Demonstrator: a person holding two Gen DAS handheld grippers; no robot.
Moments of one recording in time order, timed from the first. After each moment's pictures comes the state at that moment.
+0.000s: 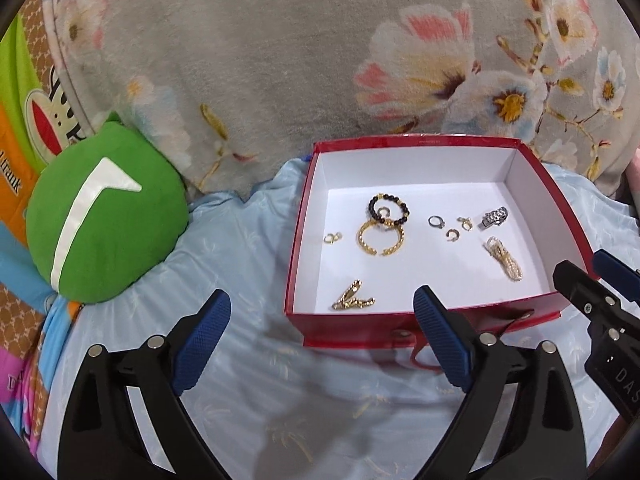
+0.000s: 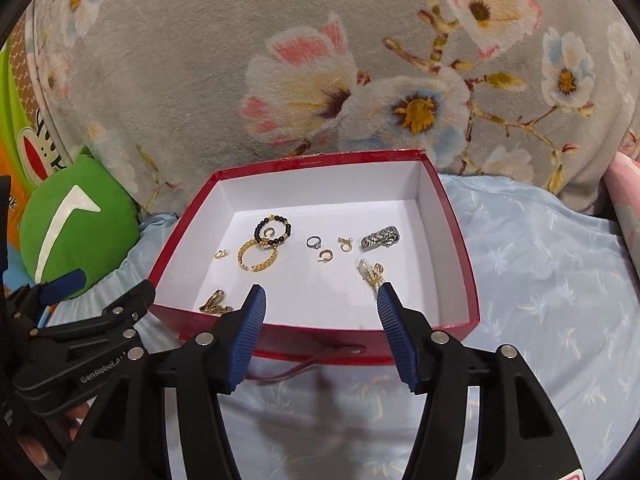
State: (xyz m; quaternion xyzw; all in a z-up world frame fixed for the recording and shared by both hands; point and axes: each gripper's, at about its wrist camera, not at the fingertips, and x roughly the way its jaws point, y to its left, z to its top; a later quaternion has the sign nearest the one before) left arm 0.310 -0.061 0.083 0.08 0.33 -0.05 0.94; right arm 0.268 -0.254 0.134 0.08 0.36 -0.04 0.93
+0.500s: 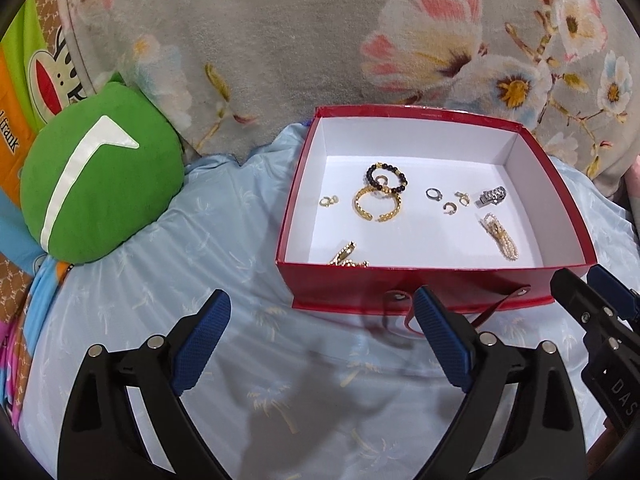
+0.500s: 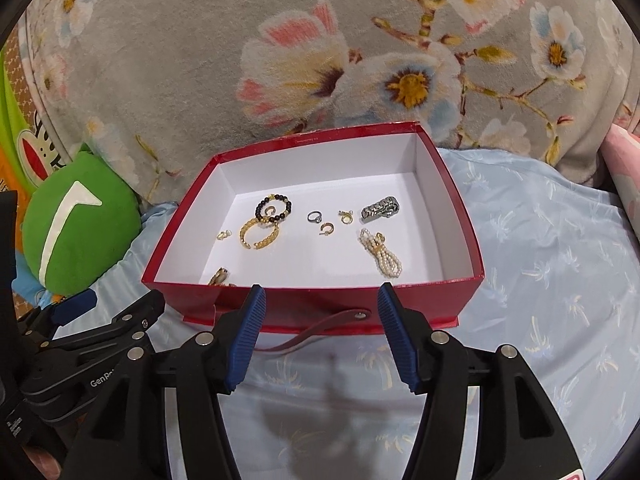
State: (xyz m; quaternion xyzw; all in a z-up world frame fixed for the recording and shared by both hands) left arm 0.297 -0.055 0.061 0.05 0.36 -0.05 0.93; right arm 0.248 -0.251 0.117 0.10 0.37 -0.04 0.92
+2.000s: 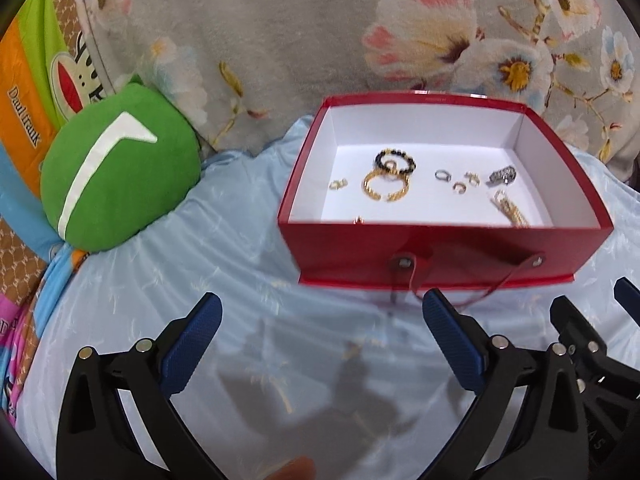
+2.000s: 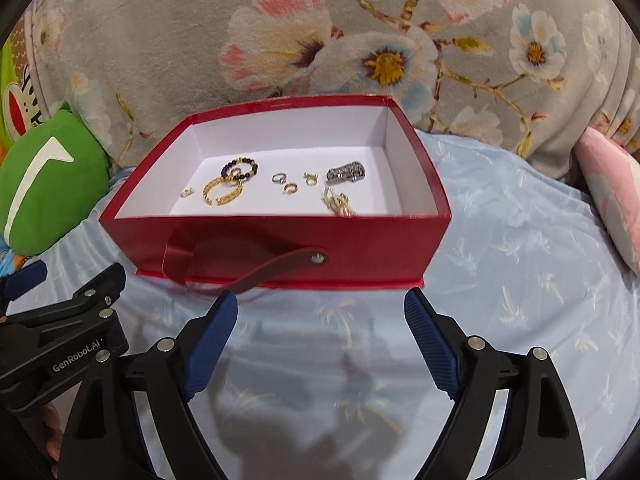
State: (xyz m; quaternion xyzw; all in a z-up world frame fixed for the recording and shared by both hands) left arm 0.275 -0.068 0.039 0.07 0.33 -0.01 0.94; right arm 0.231 -0.253 0.084 0.03 0.37 -0.09 0.92
